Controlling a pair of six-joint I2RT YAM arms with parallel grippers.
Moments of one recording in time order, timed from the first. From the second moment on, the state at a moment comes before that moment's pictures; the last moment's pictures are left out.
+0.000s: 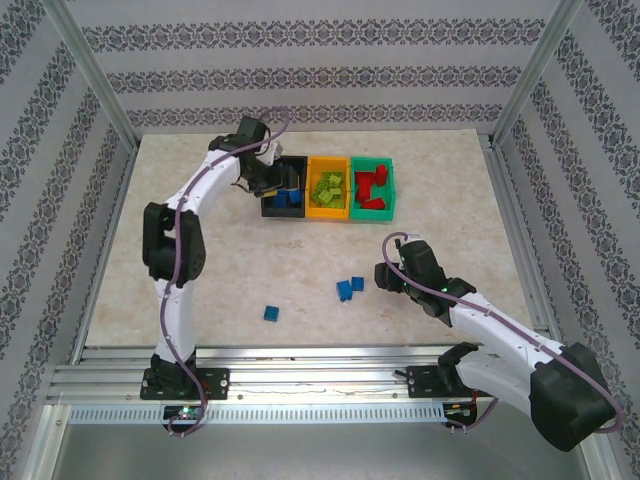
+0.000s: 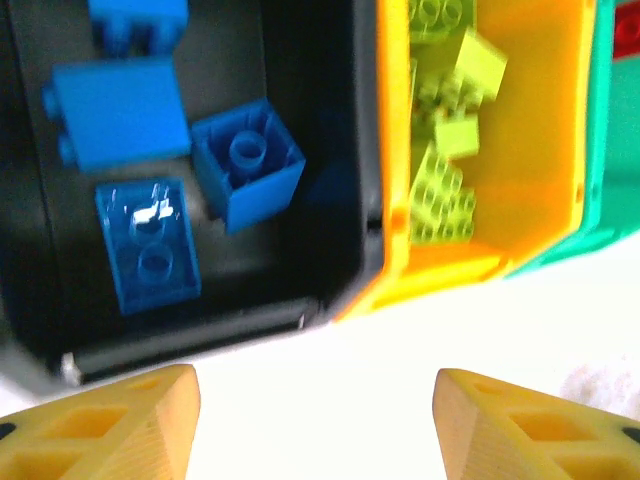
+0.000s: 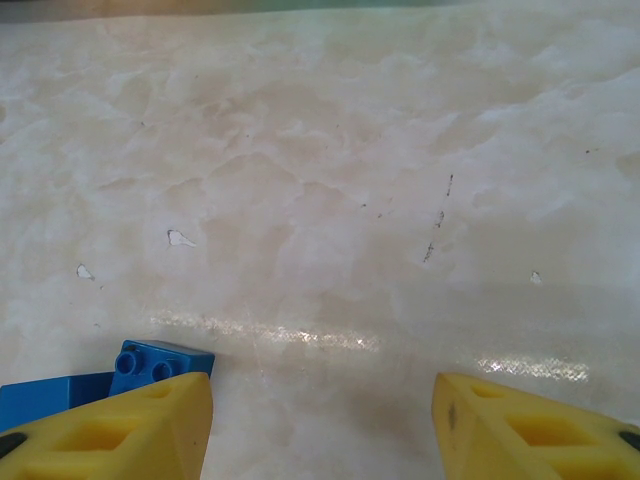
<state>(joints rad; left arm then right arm) -0.24 2.09 1.86 -0.90 0.41 -0.35 0.49 1.01 0.44 -0.27 0.07 0.44</state>
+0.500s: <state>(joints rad) -0.24 1.65 1.20 -0.78 0.45 -0.34 0.49 1.03 0.44 -0.27 0.07 0.44</state>
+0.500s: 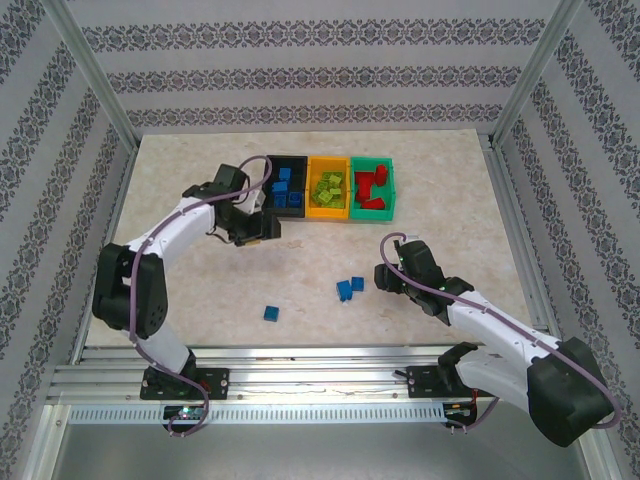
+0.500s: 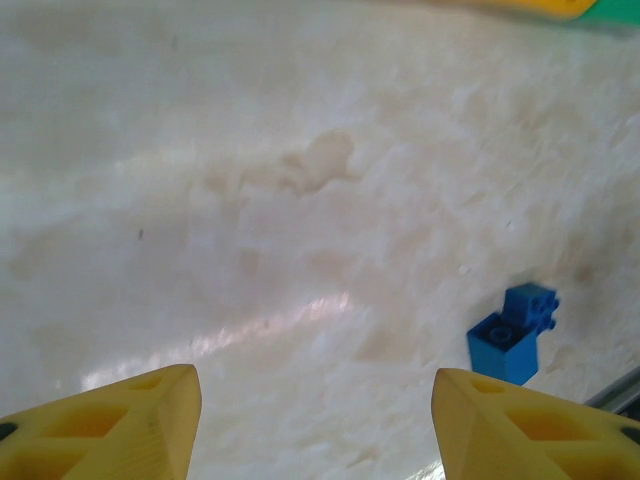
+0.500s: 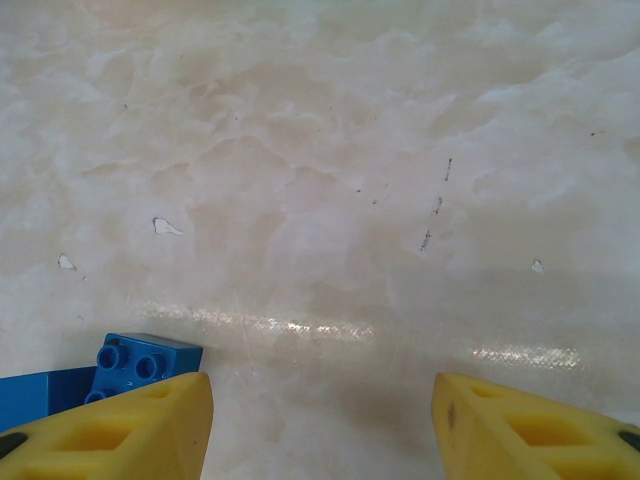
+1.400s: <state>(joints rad) -0.42 1.36 0.84 -0.86 0.43 -0.39 0.50 0.98 0.44 -0.26 0.09 0.44</state>
